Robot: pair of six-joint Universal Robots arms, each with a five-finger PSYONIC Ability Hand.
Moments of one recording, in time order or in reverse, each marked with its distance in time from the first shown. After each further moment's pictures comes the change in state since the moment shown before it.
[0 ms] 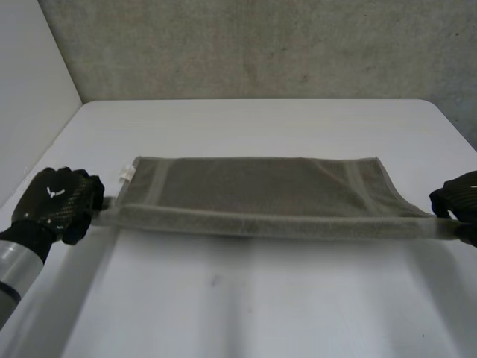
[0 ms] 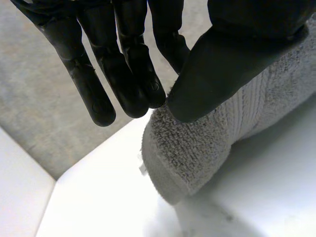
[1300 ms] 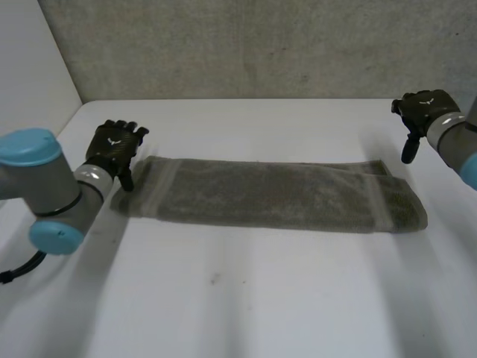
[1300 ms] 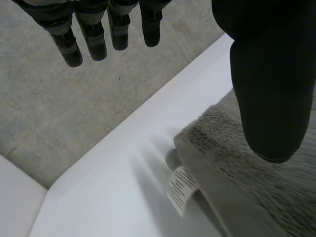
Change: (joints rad) left arm -0.289 -0.806 0.880 -0.082 -0.356 0.032; right arm 0.336 0.749 -0.882 -0.302 0.377 0.451; left_hand -1.019 -1.052 -1.051 -1.053 -1.001; right_hand -1.086 -1.084 -1.095 -1.081 -1.106
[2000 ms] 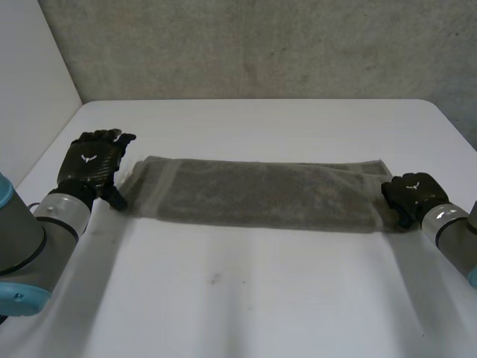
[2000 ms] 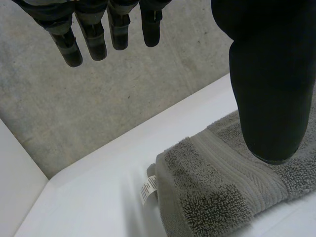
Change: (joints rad) left arm 0.020 0.365 -0.469 0.164 0.007 -0.202; right arm -0.077 -0.203 0.836 -0.486 -0.134 -0.131; left_hand 0.000 -0.001 0.000 0.000 0.000; right_hand 0.684 0.686 0.678 0.651 0.674
